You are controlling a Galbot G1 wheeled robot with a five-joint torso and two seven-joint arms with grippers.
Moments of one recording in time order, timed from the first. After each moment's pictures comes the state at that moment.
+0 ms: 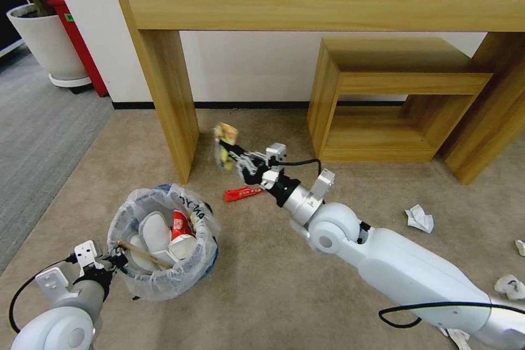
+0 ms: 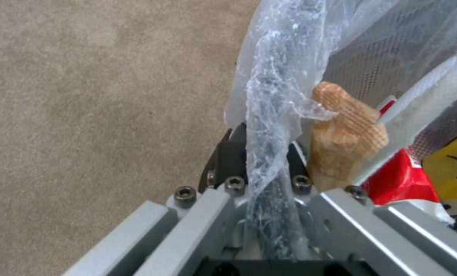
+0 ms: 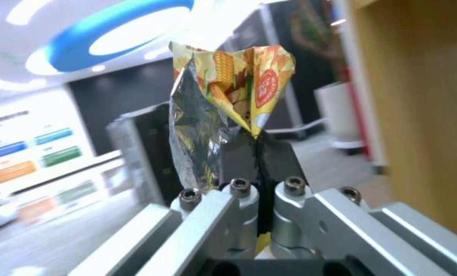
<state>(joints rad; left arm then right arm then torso) 1.63 -1.26 -0.84 -2.19 -0.86 0.55 -0.35 -0.39 0.95 -0.61 1.91 1.16 0.22 -0.09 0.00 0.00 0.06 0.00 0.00</state>
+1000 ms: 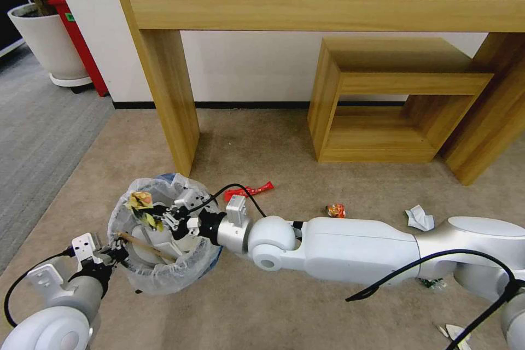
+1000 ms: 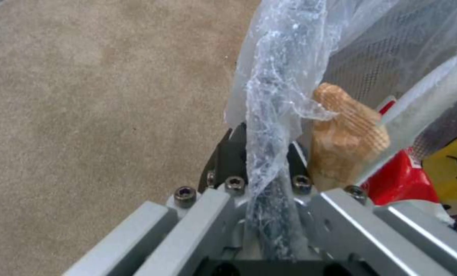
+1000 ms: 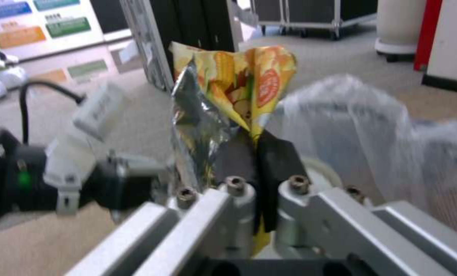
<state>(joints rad) 1.64 -1.25 -0.85 -2.26 -0.88 0.55 -0.36 -0.08 1.13 -1.08 1.74 1.13 0.13 0.08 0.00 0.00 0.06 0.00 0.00</state>
